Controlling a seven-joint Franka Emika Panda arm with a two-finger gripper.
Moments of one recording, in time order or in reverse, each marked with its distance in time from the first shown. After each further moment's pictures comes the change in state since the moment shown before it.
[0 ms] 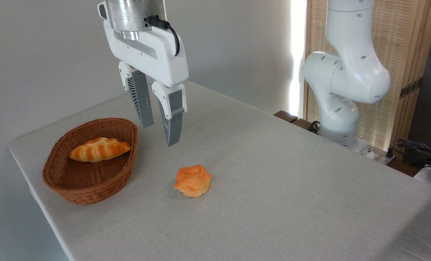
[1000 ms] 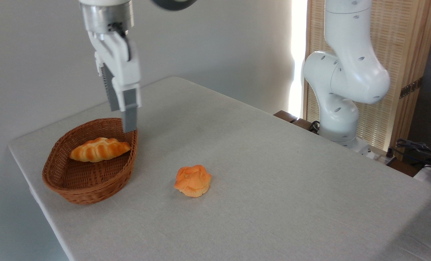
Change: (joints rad) arm -0.027 0.065 -0.181 -0.001 -0.104 0.134 -0.001
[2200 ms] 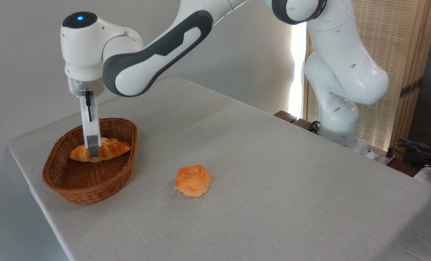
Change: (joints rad) arm -0.083 0.299 -0.205 -0.068 0.000 0.481 -0.003
